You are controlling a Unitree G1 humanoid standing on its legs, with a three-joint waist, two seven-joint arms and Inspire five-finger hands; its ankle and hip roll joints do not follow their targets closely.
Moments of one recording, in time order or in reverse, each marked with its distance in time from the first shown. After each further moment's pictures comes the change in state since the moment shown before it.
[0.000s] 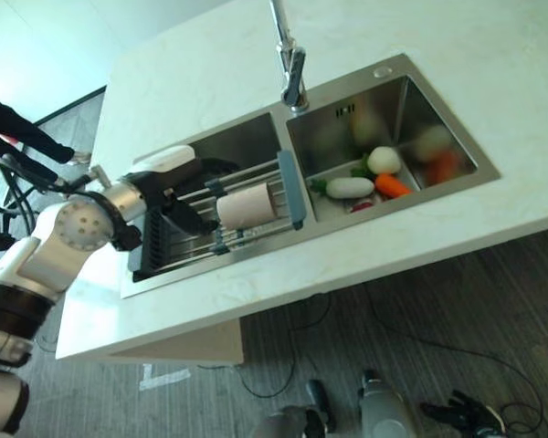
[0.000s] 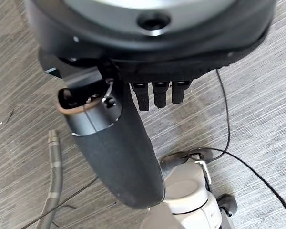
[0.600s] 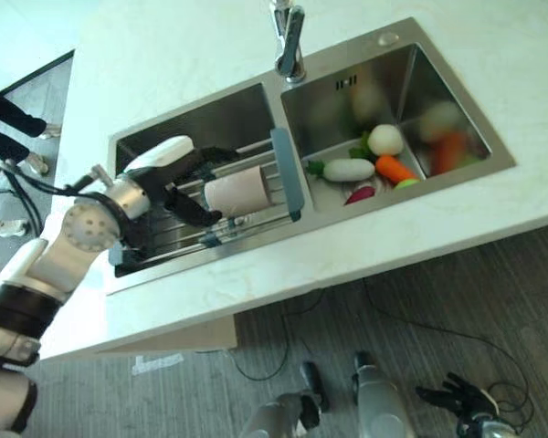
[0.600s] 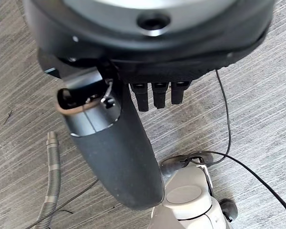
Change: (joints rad) left arm 0.001 -0.035 0.006 0.003 0.002 0.000 0.077; right arm -0.030 0.003 -0.003 -0.041 0.000 0.015 0.000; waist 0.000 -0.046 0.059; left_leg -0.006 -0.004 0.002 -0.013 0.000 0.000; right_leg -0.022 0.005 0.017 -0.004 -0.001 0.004
